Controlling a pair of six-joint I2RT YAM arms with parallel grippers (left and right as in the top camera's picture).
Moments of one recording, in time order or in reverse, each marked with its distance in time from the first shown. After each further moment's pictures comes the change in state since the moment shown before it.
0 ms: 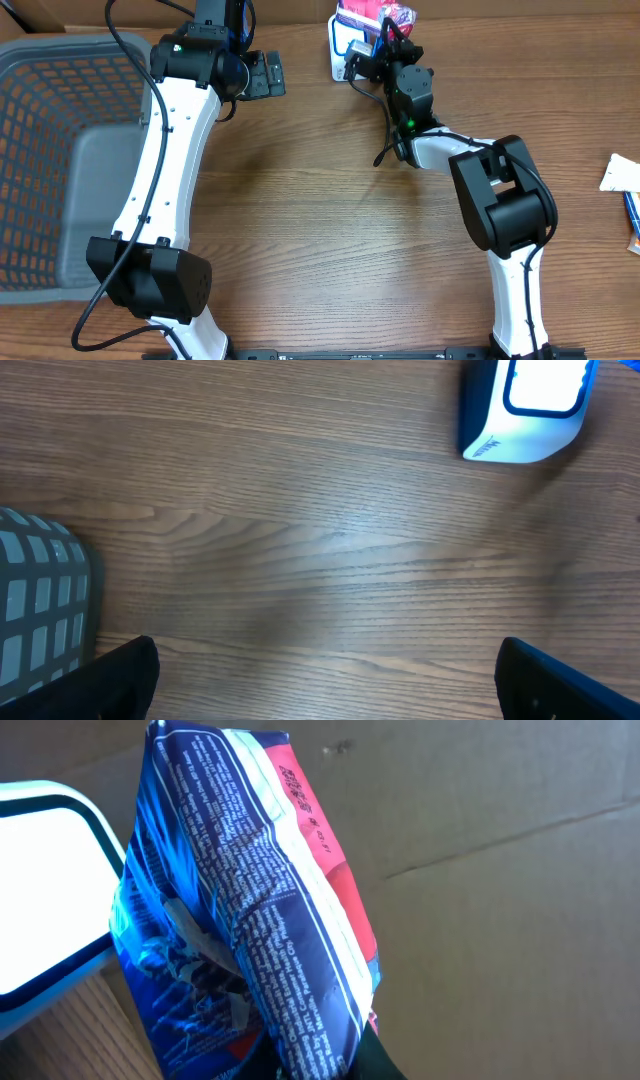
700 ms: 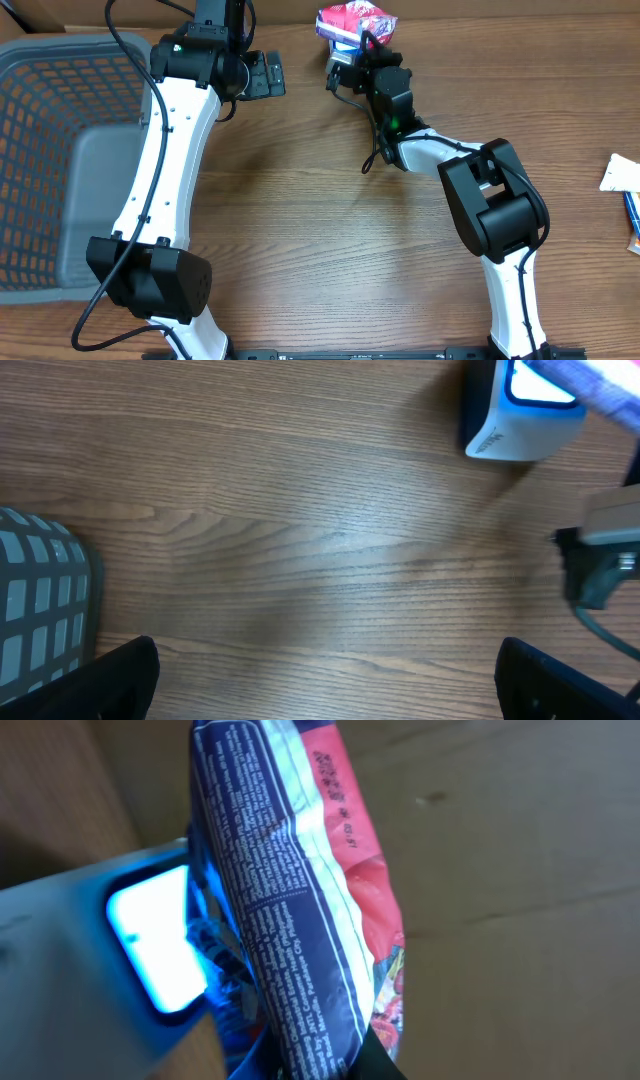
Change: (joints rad) left arm 0.000 0.000 0.000 0.000 0.000 0.000; right arm 0.071 0.000 0.028 -0.189 0.007 0.024
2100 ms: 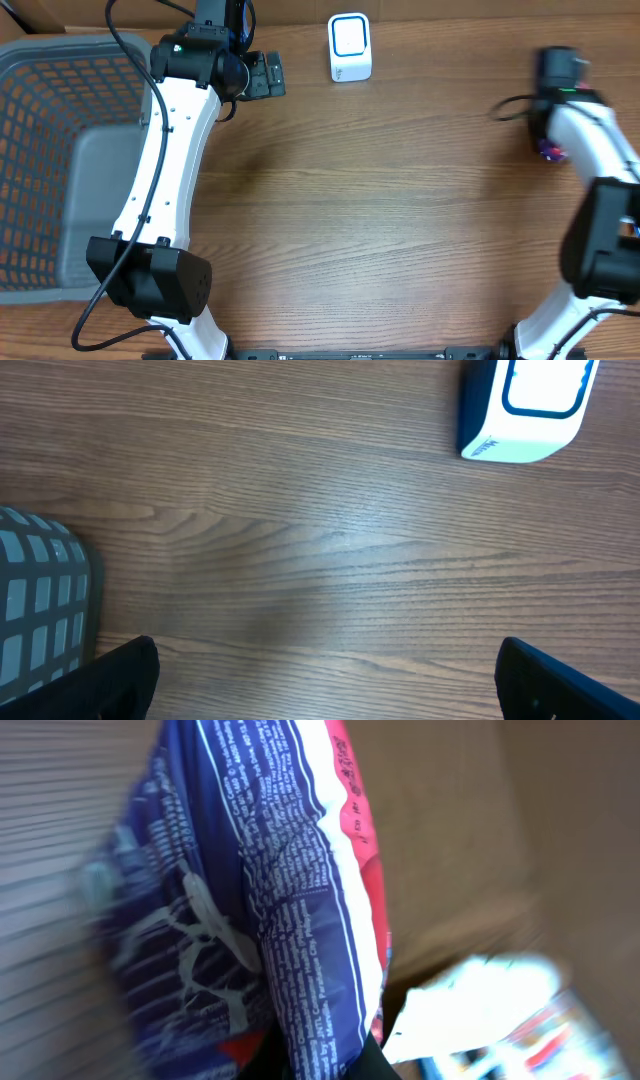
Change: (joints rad) left arm 0.000 0.000 0.000 0.000 0.000 0.000; right arm -0.608 -0.362 0.002 -1.409 0.362 1.200
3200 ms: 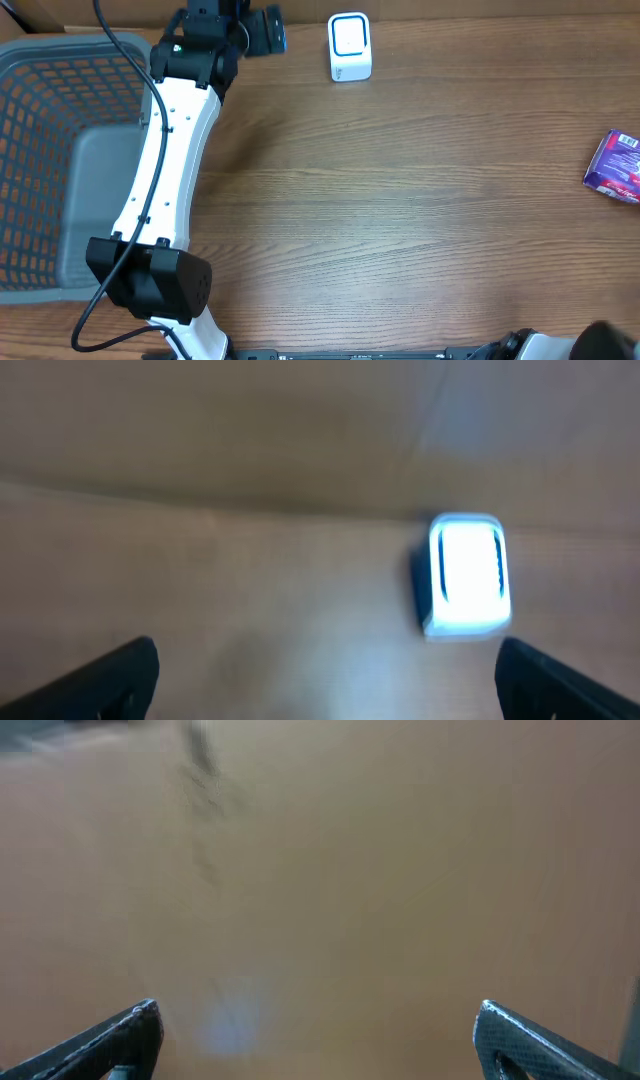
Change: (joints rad) left arm 0.000 -0.006 0.000 0.420 -0.057 0.118; right arm -0.423 -0.447 0.655 0.139 -1.336 0.225
